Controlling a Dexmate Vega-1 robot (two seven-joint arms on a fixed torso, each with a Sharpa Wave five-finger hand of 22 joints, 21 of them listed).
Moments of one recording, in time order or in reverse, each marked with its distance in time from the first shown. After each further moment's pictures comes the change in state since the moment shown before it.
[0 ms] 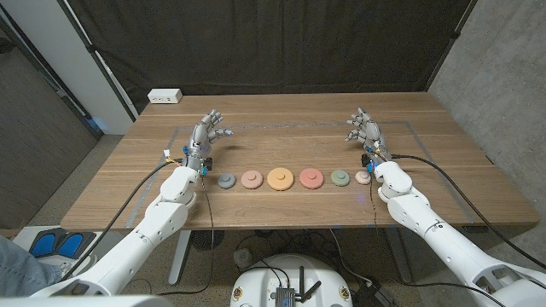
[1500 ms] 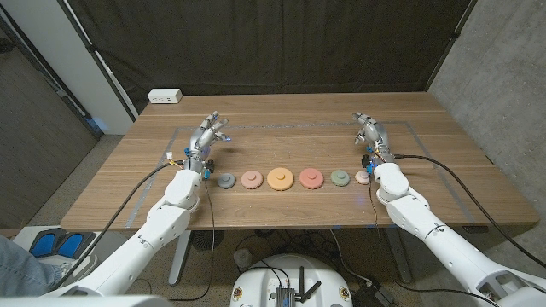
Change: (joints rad) left arm 0.030 0.011 0.012 -0.052 0.147 0.009 0.141; left_hand 0.457 -0.081 0.034 -0.025 0.090 -0.057 -0.083 -0.011 0.014 -0.094 -0.174 -0.037 0.064 0.000 0.003 0.349 0.297 0.070 -0.017 0.202 0.136; right arm -0.033 -0.019 -0.006 -0.073 -0.156 -0.036 -0.177; right_hand 0.370 -0.193 0.242 -0.036 0.081 0.024 -0.043 -0.047 0.005 0.012 -0.104 -0.145 0.037 0.144 -0.063 0.476 0.406 0.118 -0.054 0.221 0.219
